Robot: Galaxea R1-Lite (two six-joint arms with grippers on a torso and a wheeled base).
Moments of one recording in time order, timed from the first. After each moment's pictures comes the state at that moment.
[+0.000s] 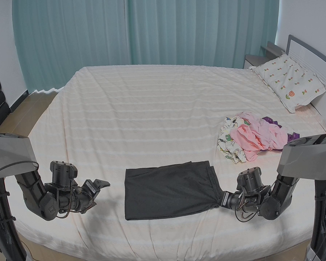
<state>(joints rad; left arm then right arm) -0.17 2.13 -0.43 -0.97 -0.20 -1.01 0.41 2.33 -0.59 -0.95 0.04 0.69</state>
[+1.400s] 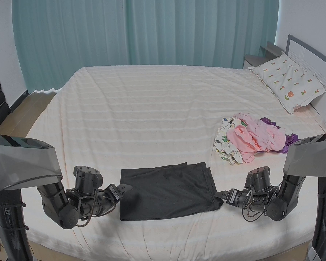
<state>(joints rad) -0.35 2.21 -0.48 -1.06 -0.06 -0.95 0.35 2.31 -0.51 -1.07 0.03 0.68</state>
